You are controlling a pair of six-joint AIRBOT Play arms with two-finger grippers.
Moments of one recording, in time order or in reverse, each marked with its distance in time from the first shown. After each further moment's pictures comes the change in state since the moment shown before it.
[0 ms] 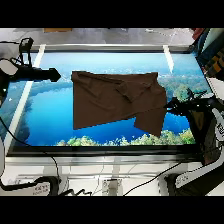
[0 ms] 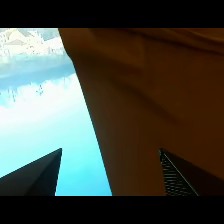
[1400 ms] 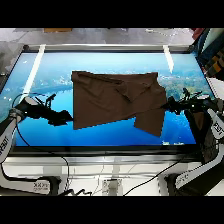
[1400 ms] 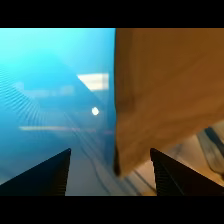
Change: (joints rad) left arm 0.090 -0.133 -0.545 -0.249 -0.173 0.084; right arm 0.035 -0.037 -0.008 0.056 -0.057 -0.103
